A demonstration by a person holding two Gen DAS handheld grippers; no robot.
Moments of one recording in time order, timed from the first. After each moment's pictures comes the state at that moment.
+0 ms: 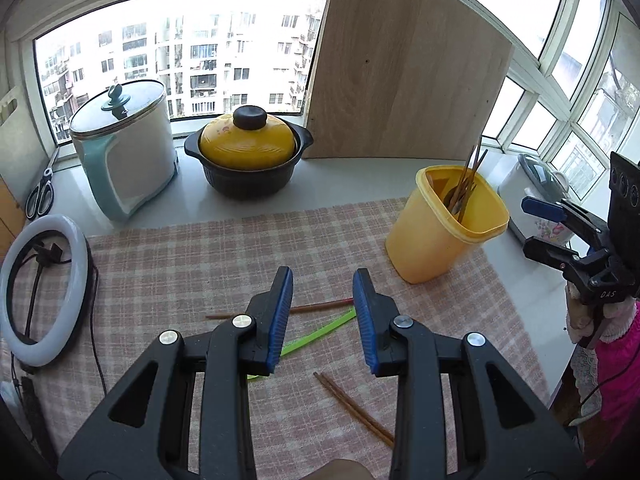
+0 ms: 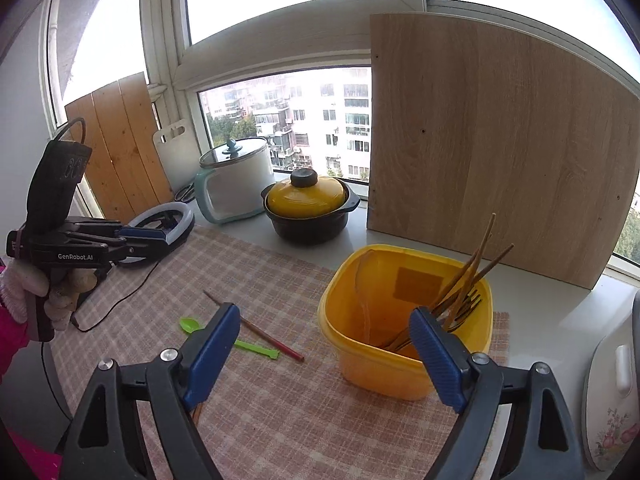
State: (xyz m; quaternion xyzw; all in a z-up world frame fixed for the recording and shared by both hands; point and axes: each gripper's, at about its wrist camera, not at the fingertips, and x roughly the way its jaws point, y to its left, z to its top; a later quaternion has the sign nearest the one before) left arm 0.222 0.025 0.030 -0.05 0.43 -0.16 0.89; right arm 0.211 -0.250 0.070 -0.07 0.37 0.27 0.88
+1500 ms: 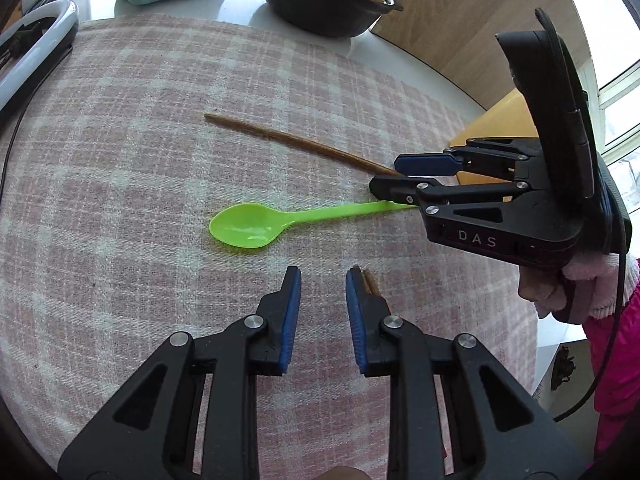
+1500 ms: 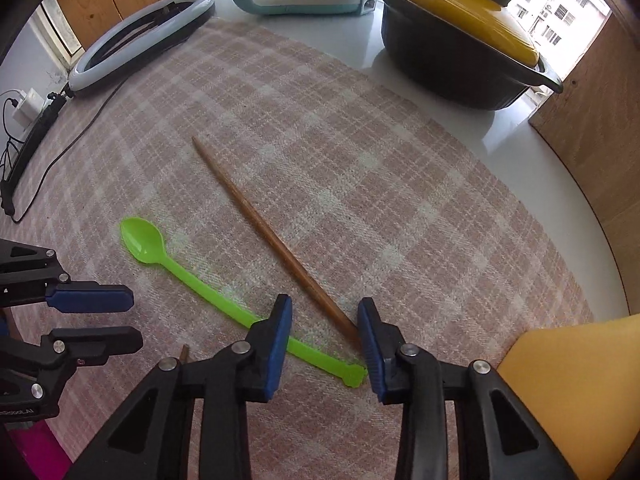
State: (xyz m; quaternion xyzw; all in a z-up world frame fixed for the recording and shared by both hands) left arm 0.204 0.048 -0.118 -0.18 0.56 -0.12 0.80; right arm 0.278 -0.067 -0.110 -0.26 0.58 0.30 0.71
